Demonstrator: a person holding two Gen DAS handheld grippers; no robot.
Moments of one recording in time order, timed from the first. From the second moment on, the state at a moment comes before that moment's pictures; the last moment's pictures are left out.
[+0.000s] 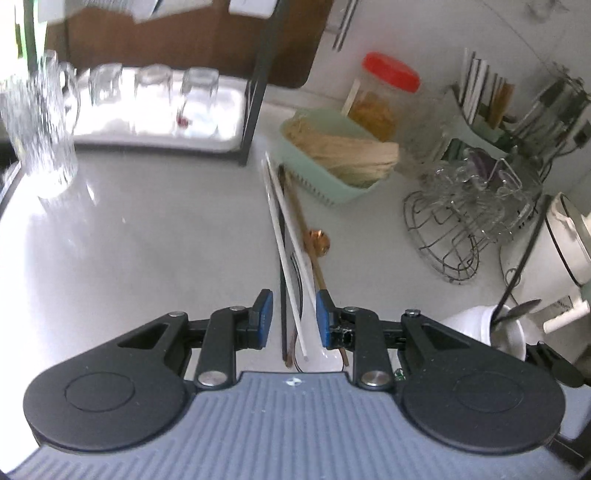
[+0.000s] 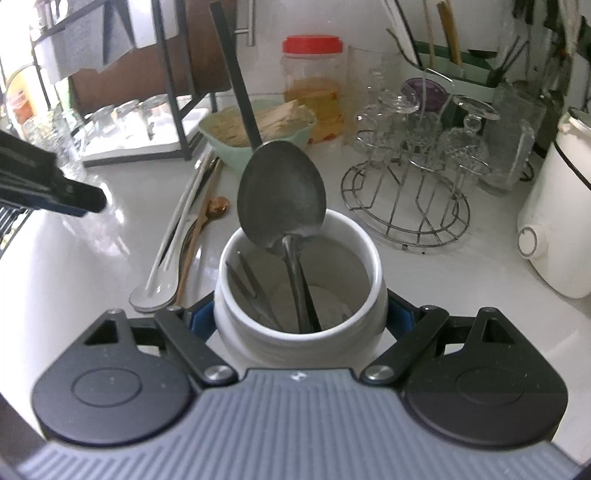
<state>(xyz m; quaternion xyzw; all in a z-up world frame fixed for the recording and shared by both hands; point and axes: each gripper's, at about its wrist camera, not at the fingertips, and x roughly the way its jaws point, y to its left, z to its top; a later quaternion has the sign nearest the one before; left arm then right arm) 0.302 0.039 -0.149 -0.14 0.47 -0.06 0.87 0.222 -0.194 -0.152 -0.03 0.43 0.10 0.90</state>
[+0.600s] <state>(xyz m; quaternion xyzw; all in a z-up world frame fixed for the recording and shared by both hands) 0.346 0.032 -0.208 -0.15 0.47 -0.06 0.87 0.222 -0.198 -0.151 -0.04 0.43 0.11 0.90</state>
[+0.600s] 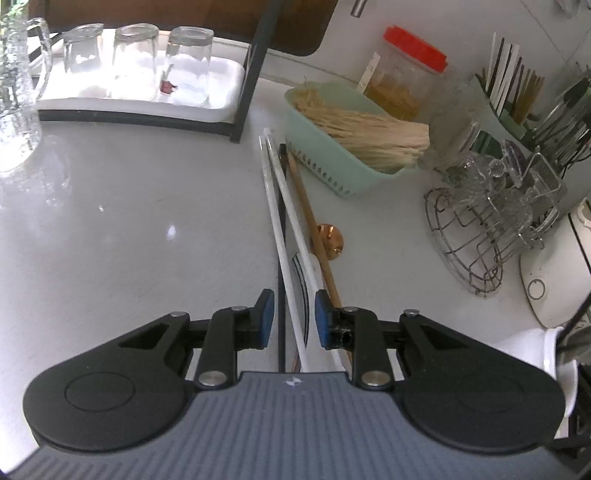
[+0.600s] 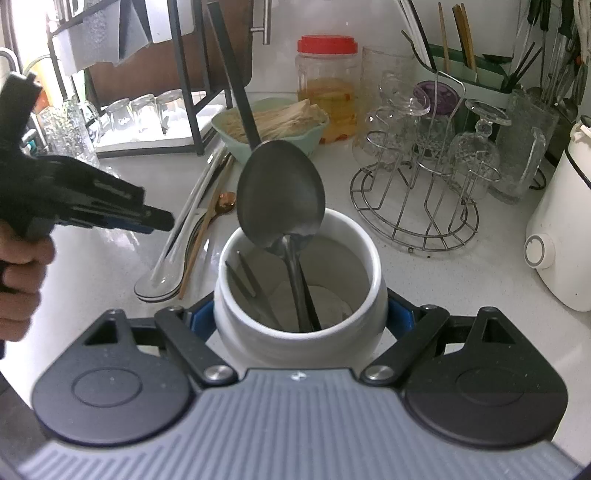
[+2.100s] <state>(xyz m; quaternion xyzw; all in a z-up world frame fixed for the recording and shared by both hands) 0.297 0.082 -0.202 -0.16 0.53 -0.04 0.83 0.226 -0.188 -0.151 -0.01 0.44 0.06 0.90</state>
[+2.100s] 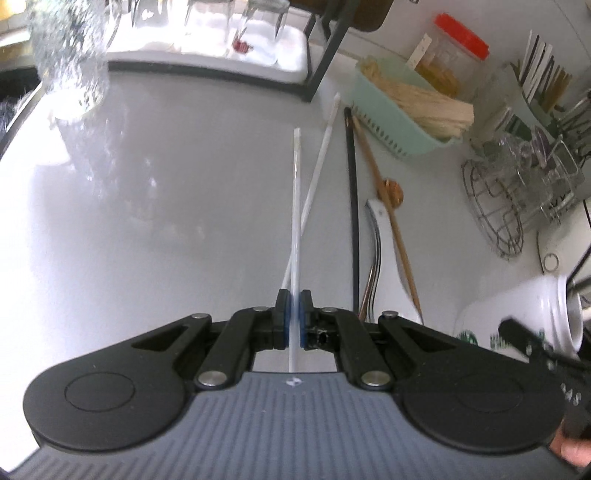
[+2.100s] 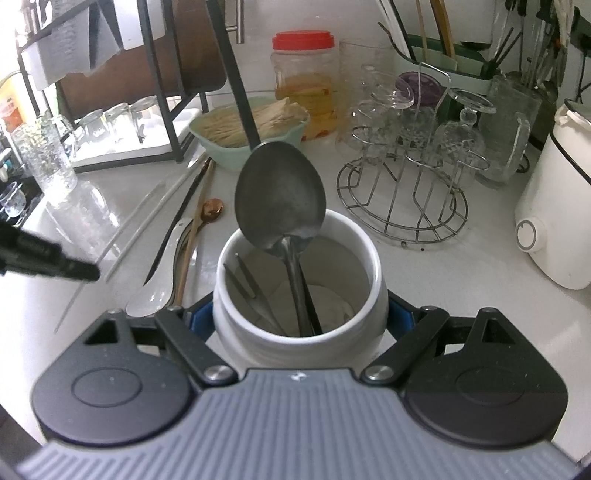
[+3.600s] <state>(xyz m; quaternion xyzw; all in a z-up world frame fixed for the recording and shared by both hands) 0.353 0.116 -0.210 -0.08 0.52 -0.08 0.85 0.222 -0.141 -0.152 0.00 0.46 0.01 0.89</state>
